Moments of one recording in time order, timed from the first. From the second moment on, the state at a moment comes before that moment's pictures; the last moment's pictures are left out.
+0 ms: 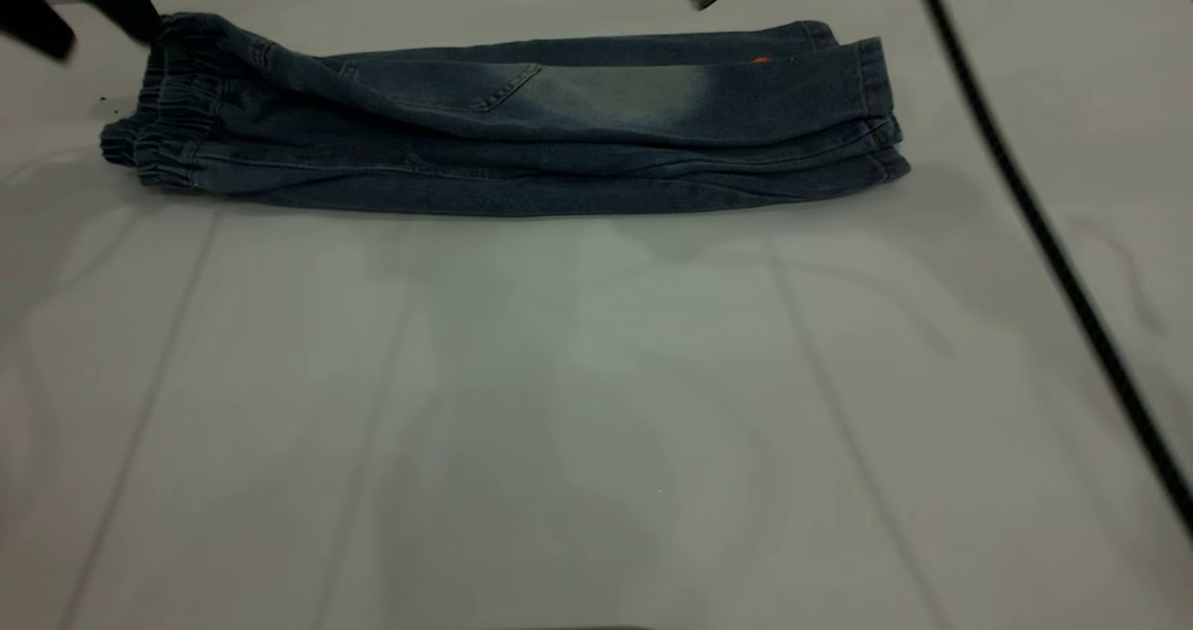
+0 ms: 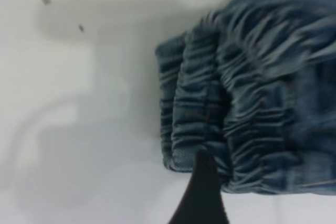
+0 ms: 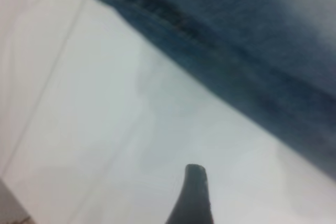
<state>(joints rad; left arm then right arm) 0.14 2.18 -1.60 -0.34 0.71 0.39 0.32 2.14 -1.61 0.79 0.84 -0.64</state>
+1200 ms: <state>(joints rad) 0.08 2.20 -2.05 -0.11 1.02 0.41 0.22 1.87 -1.61 0.77 0.90 -0.64</state>
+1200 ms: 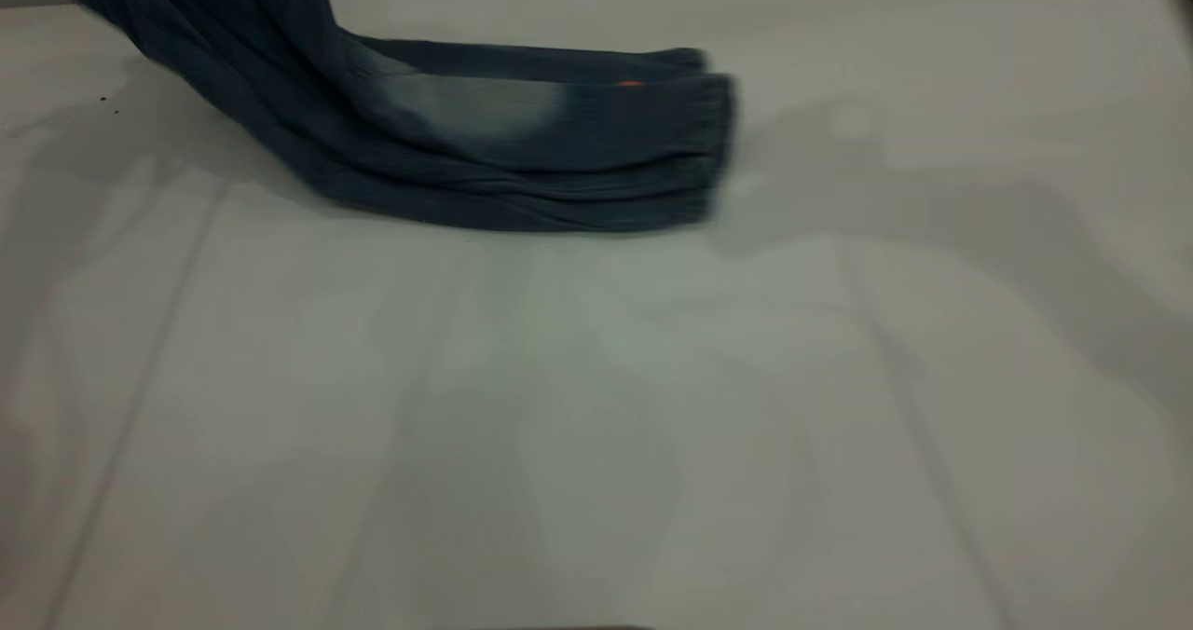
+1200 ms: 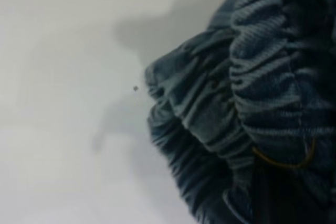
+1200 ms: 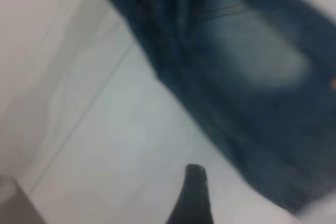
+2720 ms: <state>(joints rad) -0.46 2.31 -2.26 0.23 1.17 0.33 0.06 1.69 -1.61 0.77 0.95 -0.63</state>
